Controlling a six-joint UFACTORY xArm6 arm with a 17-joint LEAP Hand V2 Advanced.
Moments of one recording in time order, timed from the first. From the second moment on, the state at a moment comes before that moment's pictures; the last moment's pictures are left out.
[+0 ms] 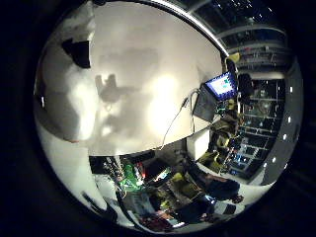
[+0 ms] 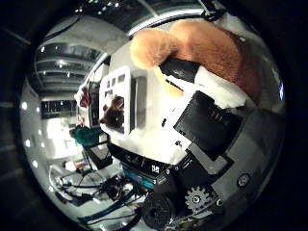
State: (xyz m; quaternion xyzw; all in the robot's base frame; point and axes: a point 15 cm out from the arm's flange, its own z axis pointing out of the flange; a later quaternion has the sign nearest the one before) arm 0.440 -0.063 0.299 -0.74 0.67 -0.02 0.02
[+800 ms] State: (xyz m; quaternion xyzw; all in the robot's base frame) arm 0.439 0.189 0.260 -0.82 0.58 0.02 0.03
